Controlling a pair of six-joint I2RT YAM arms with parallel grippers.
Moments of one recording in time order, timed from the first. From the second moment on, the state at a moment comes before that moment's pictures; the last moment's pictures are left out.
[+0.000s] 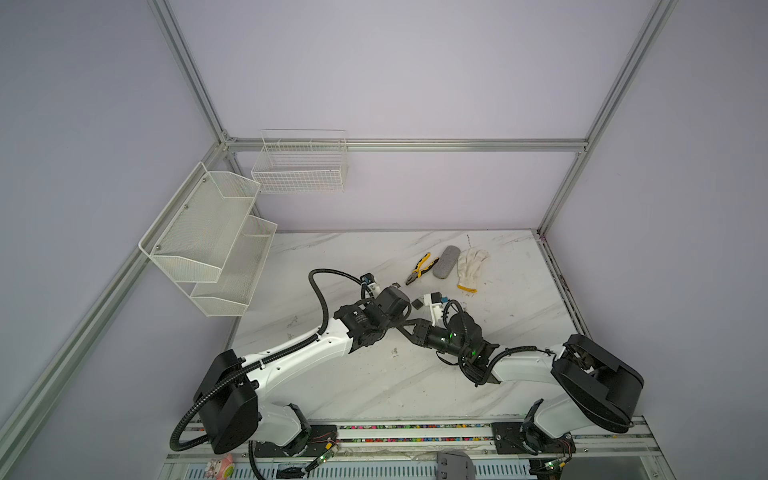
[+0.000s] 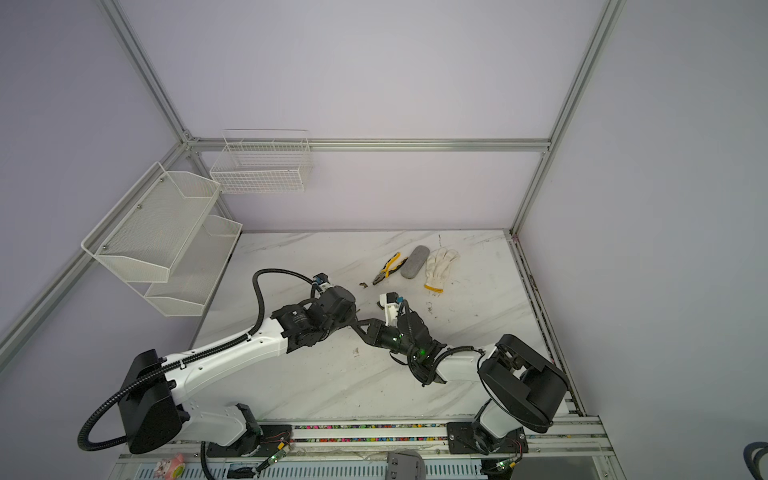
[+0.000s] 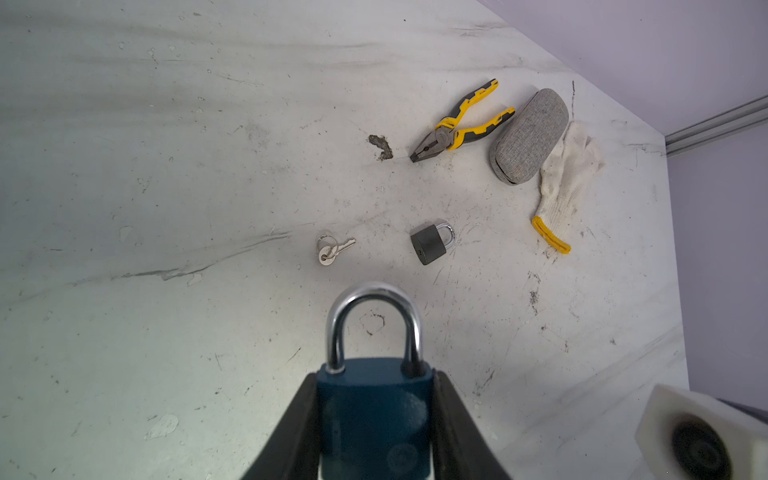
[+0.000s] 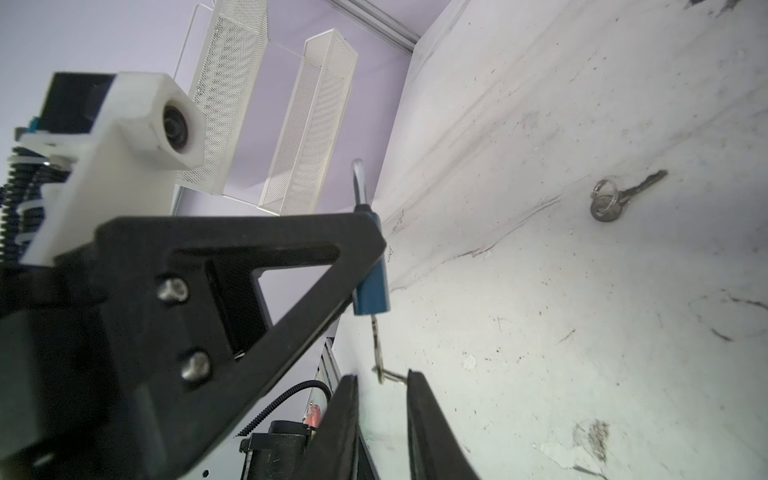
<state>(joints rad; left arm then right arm) -0.86 1.40 1.08 -0.56 -0.43 -1.07 0.85 1.51 0.49 0.86 -0.28 1.10</state>
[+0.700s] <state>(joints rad) -0.86 1.39 1.08 -0.56 -0.43 -1.07 0.86 1.53 0.49 0.90 -0.25 1.11</state>
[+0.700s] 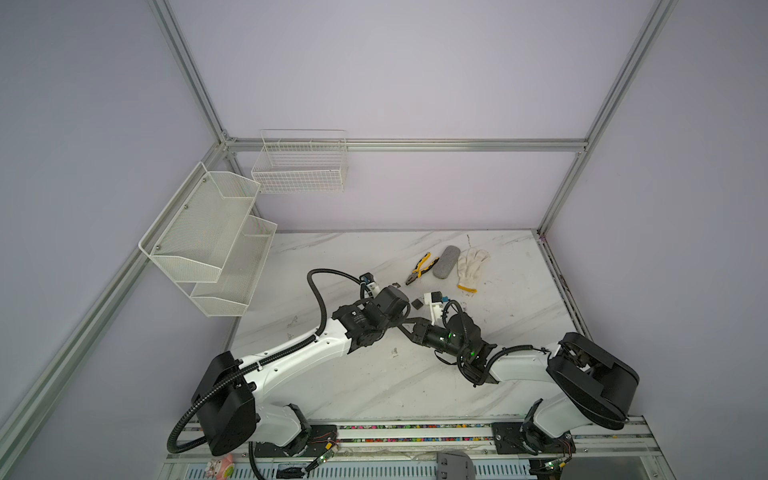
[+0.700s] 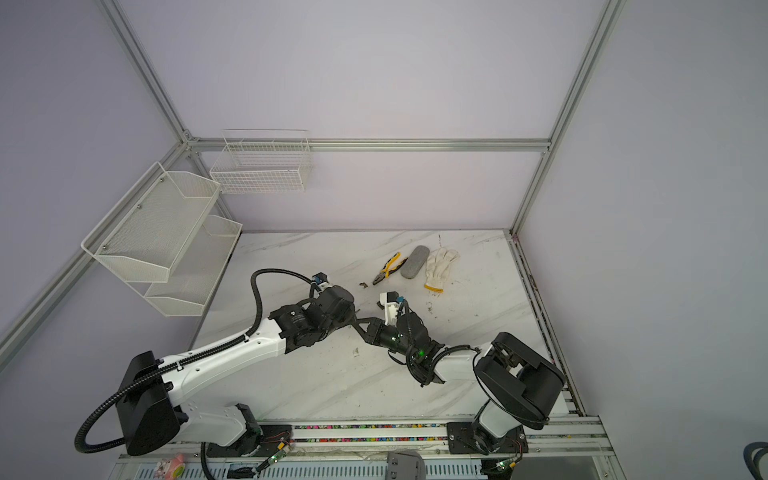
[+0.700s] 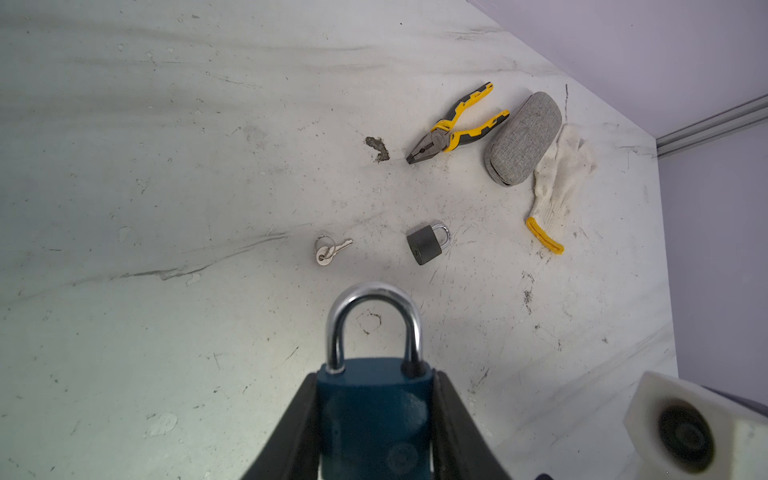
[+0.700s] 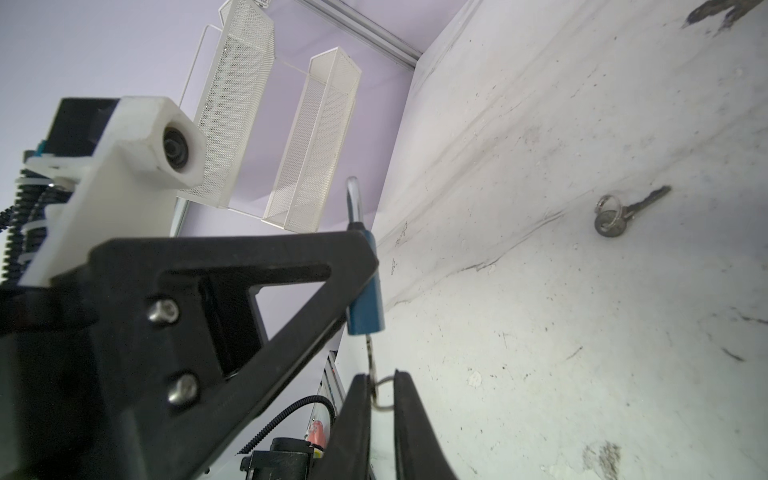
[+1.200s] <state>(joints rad) -0.85 1.39 1.08 -0.56 -0.40 -1.07 0.88 1.53 0.50 0.89 -0.21 1.09</state>
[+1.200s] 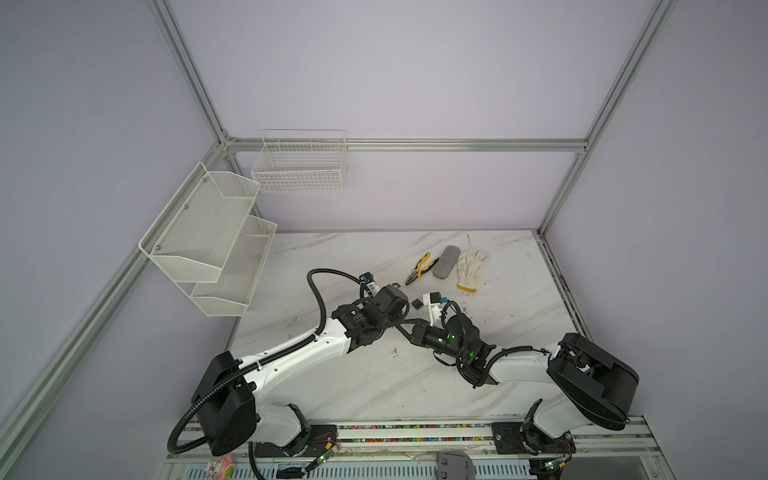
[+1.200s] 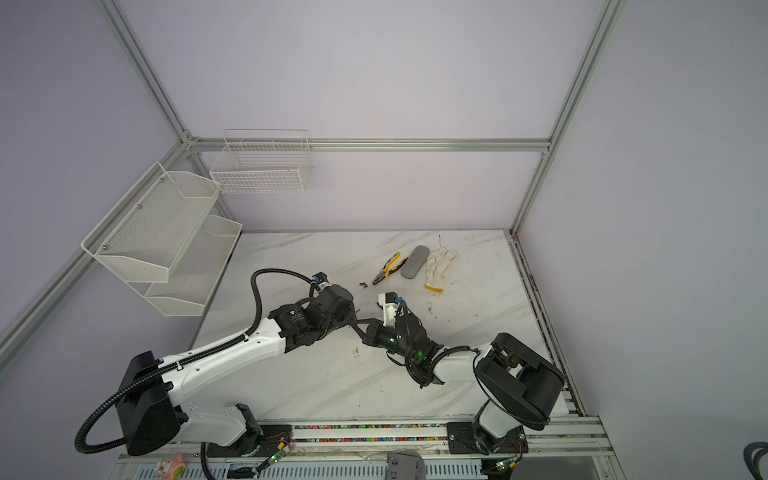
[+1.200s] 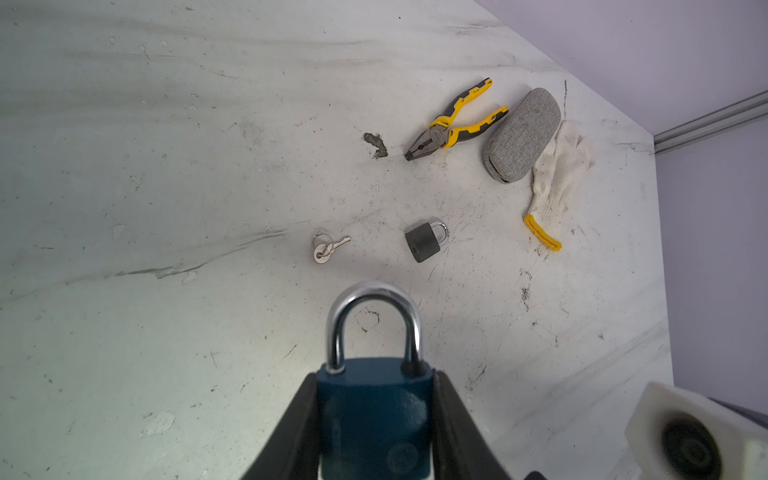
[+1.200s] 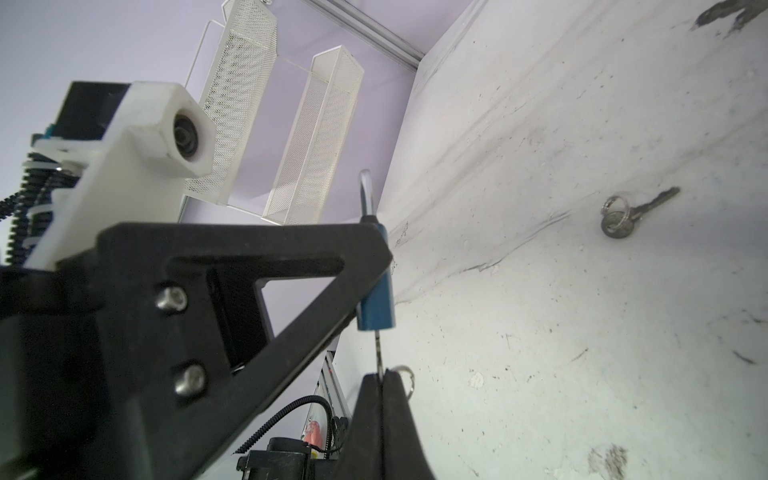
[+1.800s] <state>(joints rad) -0.88 1.36 1.08 -0.52 -0.41 -1.07 0.89 1.43 0.53 0.75 -0.10 0.98</state>
